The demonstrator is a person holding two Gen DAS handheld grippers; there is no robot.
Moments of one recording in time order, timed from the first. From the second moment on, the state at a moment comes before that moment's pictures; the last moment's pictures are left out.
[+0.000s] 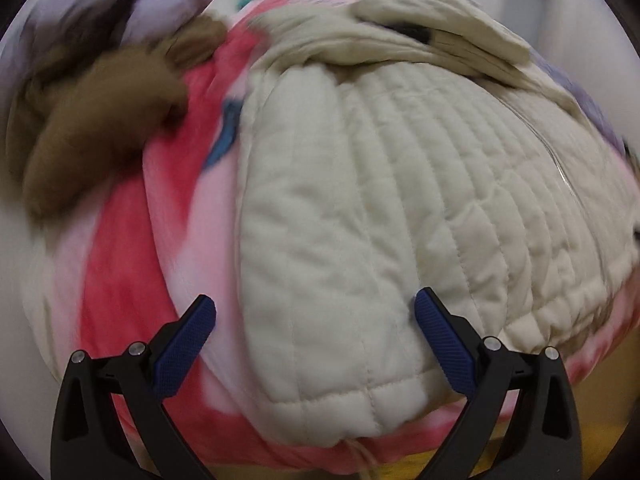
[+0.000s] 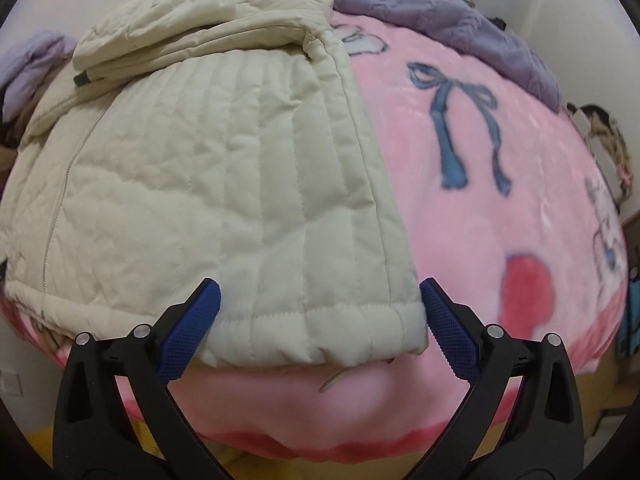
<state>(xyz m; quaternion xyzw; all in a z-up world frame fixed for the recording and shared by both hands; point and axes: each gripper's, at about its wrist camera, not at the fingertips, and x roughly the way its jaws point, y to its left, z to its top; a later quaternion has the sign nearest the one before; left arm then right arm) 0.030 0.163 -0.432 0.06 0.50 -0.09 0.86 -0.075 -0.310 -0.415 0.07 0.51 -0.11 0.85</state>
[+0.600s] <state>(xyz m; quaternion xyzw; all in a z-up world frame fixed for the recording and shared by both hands) 0.036 0.167 -0.445 -0.04 0.55 -0.07 0.83 -0.059 -0.328 -0.436 0.13 0.54 -0.09 0.83</state>
